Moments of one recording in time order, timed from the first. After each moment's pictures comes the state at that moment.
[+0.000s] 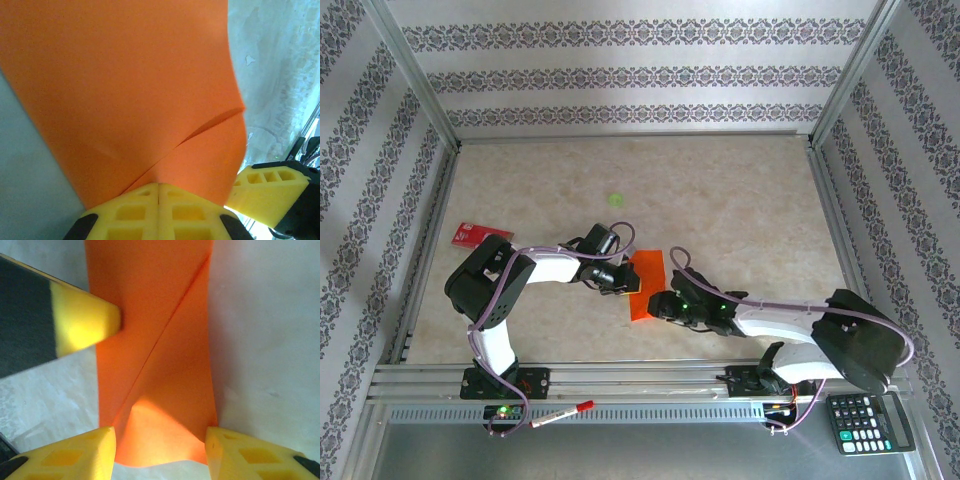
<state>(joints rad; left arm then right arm) -0.59 1.81 0.84 -0.07 0.64 -0.66 0.89 1.33 0.41 0.05 -0.15 1.09</state>
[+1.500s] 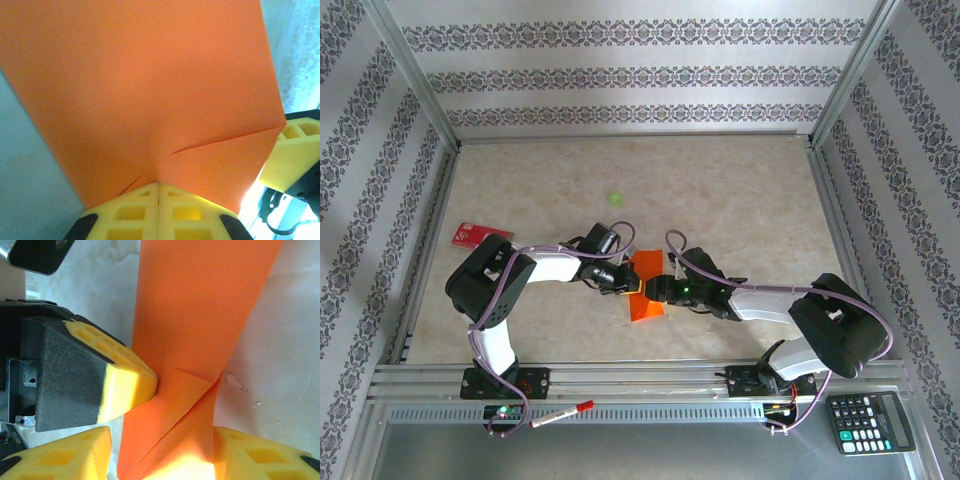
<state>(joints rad) -0.59 1.82 0.85 -0.09 0.65 -0.65 0.70 1.43 0.44 0.22 -0.34 0.82</state>
